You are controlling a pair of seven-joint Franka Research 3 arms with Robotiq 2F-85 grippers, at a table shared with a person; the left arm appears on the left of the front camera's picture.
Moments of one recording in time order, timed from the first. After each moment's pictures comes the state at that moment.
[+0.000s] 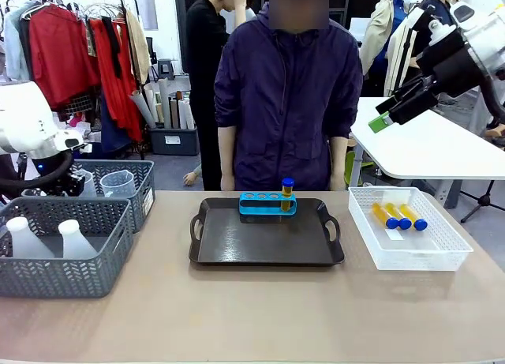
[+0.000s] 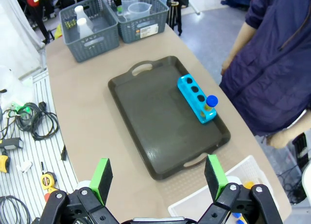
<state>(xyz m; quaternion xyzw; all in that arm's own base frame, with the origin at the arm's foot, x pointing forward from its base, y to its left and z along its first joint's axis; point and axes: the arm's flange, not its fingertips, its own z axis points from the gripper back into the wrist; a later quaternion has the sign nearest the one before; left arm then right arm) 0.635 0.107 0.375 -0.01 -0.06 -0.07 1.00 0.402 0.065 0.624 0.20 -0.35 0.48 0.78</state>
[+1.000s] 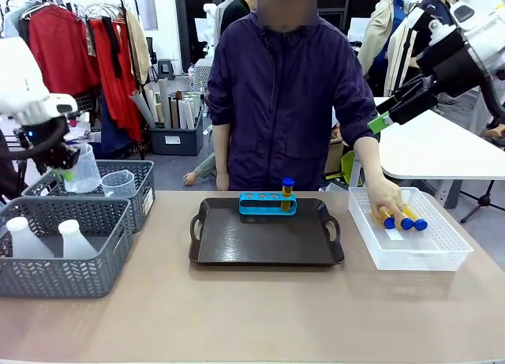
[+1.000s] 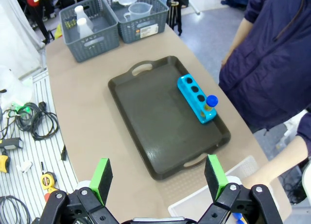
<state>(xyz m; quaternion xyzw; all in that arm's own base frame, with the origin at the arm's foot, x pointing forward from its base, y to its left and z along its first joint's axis) 0.601 0.071 0.499 -0.01 -0.08 -0.11 0.99 0.402 0.065 0.624 0.20 -0.35 0.48 0.78</state>
